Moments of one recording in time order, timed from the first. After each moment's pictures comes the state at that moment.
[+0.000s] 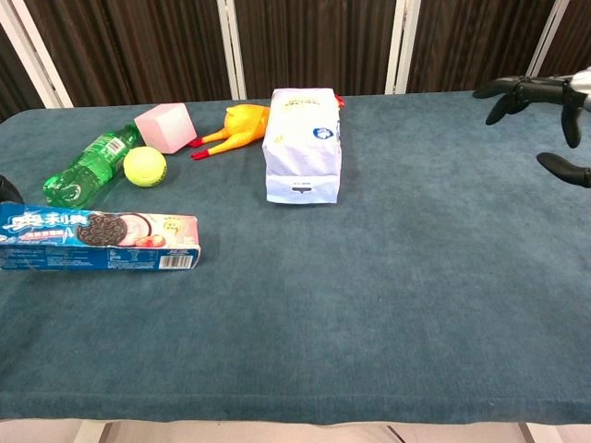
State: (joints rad) left arm -0.35 -1.22 -0.04 -1.66 1.36 1.18 0.15; right arm 0.51 -1.19 -0.03 -1.54 -1.63 1.25 -0.09
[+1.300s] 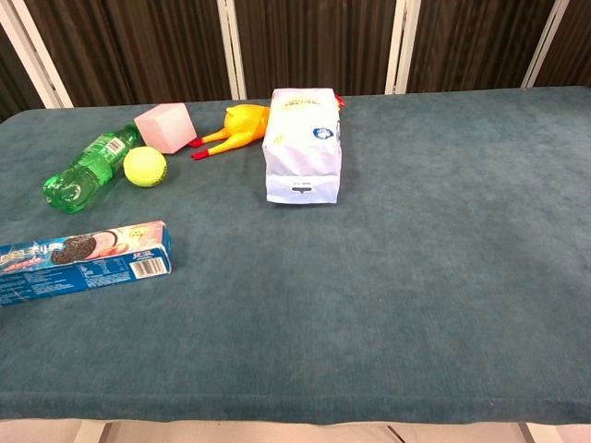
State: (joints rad) left arm -0.16 -1.18 0.04 -1.54 1.59 1.54 0.10; right arm 0.27 -1.14 -0.10 -1.49 -1.70 1.48 -0.07
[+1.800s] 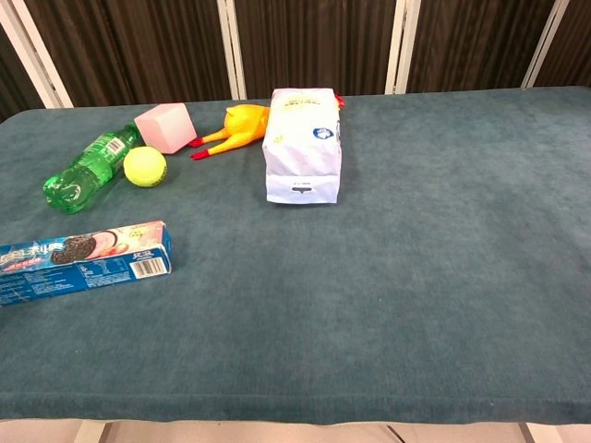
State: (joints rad) left arm -0.12 -1.14 0.05 -1.60 1.60 1.55 0.13; right arm 0.07 -1.19 -0.08 -1.55 -1.62 1.69 -0.17
